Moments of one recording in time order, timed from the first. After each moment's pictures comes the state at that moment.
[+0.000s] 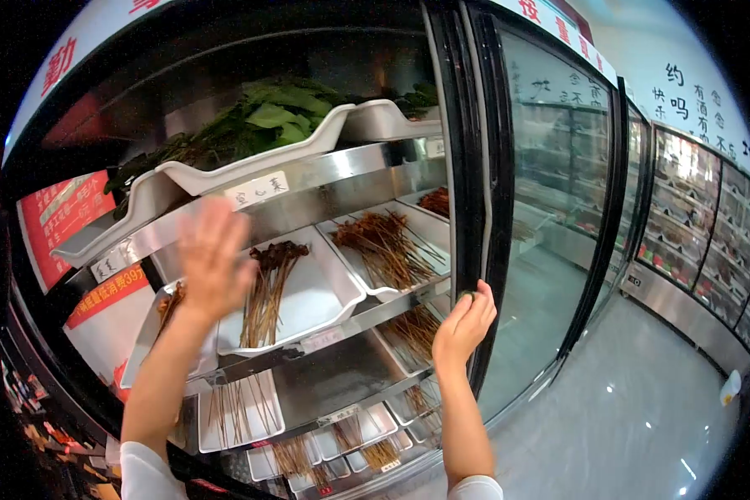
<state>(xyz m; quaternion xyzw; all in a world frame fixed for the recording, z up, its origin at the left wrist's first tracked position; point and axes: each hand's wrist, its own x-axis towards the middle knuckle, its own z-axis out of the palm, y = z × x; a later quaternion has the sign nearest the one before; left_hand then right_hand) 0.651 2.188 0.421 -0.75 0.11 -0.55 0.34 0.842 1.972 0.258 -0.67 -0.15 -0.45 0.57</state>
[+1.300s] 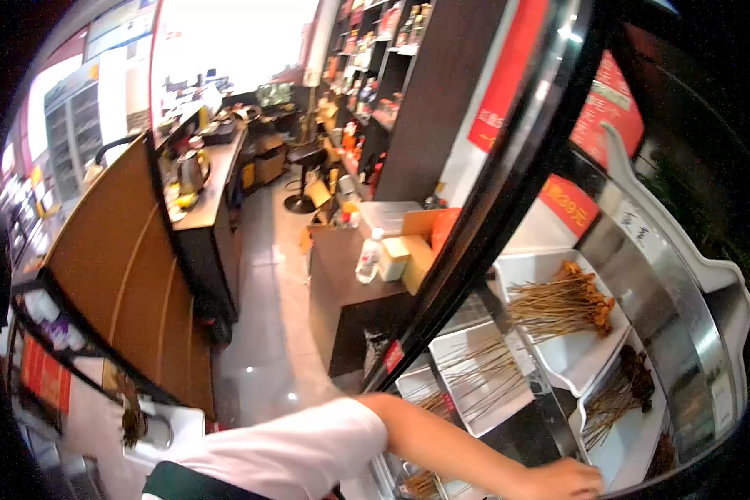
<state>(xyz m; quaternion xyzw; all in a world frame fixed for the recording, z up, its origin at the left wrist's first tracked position) 0.652 2.112 0.261 -0.77 -0.02 -0.55 -0.30 0.672 2.013 0.265 -0.53 -0.33 -0.20 0.76</state>
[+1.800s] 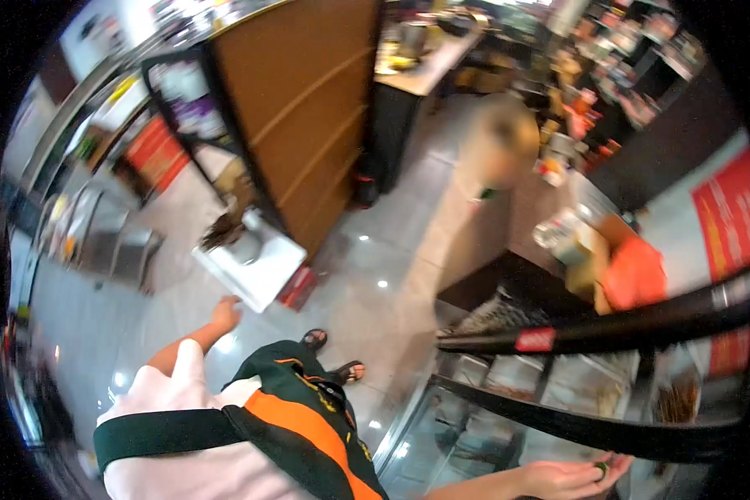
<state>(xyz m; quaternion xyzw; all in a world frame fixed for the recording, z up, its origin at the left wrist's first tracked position) 0.317 1.608 -0.105 0.02 -0.98 -0.18 -0.10 0.529 2.110 0.225 -0.21 -0.63 0.15 0.73</state>
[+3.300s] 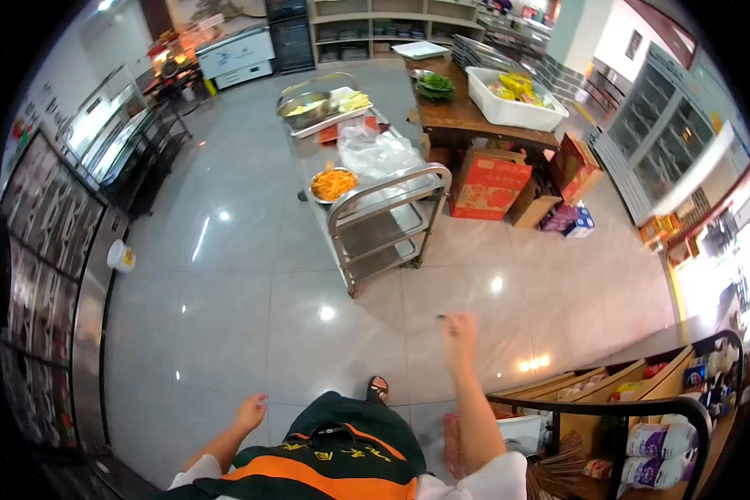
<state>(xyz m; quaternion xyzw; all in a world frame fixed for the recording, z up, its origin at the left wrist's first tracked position) 0.544 1.000 -0.120 0.55 -0.75 -0.36 0.00 0.058 1.115 -0.008 0.32 -0.82 0.46 -0.09</state>
